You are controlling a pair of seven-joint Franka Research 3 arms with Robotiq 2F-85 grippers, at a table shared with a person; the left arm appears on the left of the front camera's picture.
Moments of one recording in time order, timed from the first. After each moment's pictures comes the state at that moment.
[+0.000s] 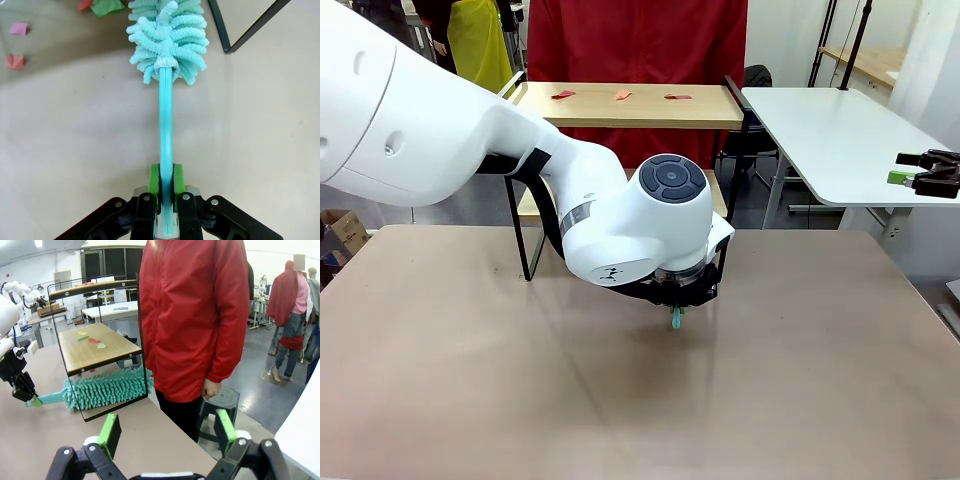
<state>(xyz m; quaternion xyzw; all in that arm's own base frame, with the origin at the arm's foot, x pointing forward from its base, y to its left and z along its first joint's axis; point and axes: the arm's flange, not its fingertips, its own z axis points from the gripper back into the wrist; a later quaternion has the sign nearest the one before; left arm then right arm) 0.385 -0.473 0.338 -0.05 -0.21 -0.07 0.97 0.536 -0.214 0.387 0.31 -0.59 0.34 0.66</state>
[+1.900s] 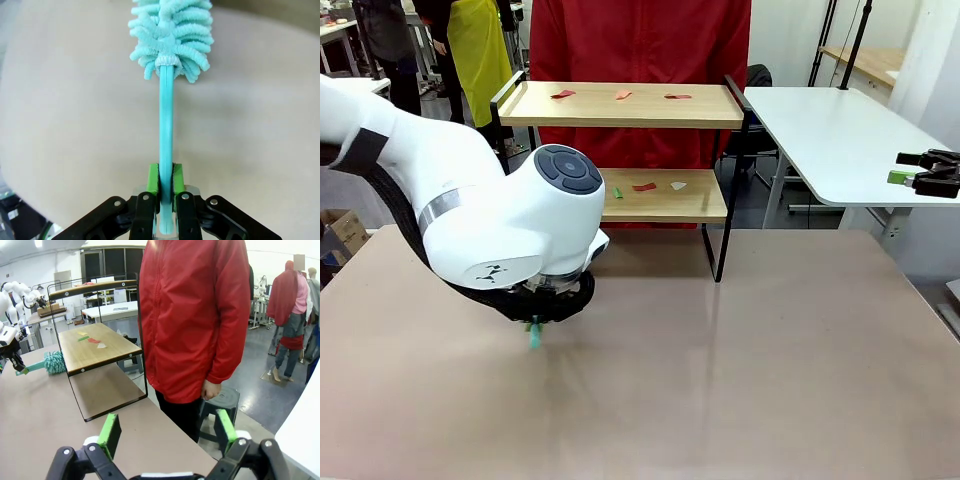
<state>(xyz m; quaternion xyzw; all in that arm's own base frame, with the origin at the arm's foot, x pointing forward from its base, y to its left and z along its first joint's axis) 0.344 -0.296 0.352 0.15 -0.15 0.07 0.98 0.536 -0.213 0.387 0.31 -0.59 0.34 0.66</state>
